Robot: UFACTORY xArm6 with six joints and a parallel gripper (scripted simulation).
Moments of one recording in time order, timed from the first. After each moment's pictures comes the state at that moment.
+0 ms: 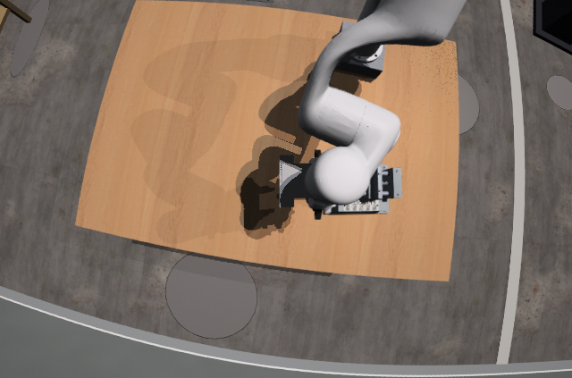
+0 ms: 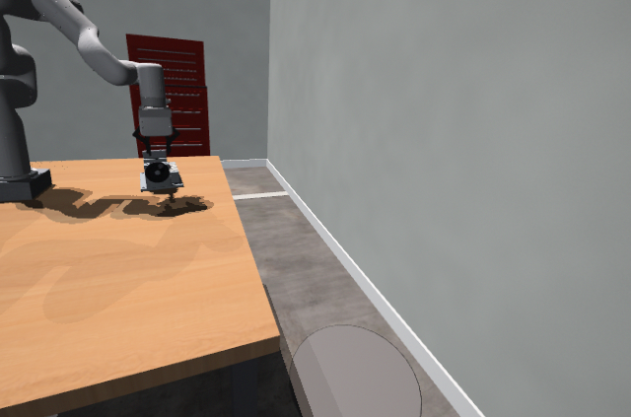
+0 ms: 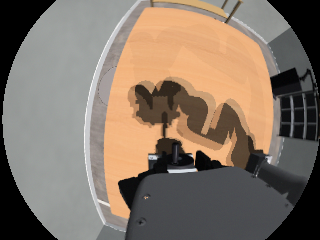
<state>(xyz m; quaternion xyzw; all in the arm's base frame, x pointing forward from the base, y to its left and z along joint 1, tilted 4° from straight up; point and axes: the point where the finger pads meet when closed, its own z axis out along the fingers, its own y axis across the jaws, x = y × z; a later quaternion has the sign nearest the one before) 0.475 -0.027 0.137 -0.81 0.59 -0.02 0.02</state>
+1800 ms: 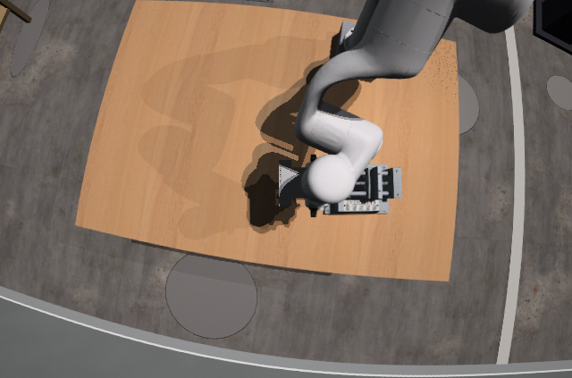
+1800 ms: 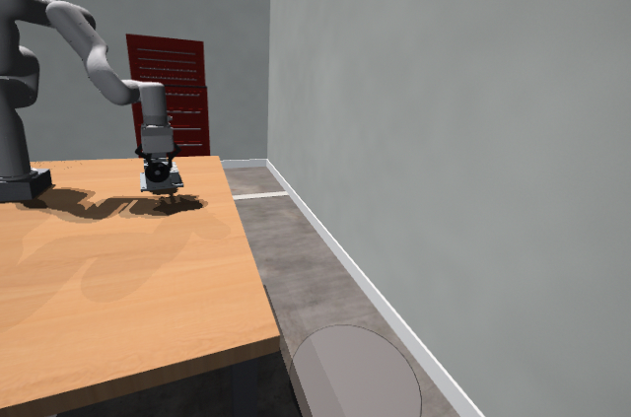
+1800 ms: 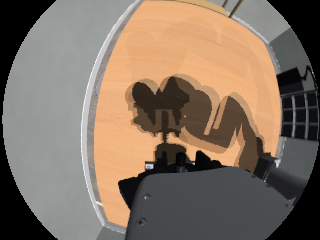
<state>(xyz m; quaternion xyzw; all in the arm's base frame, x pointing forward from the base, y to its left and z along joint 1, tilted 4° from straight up) 0.479 -0.028 0.078 -0.81 0.59 -0.02 0.02</state>
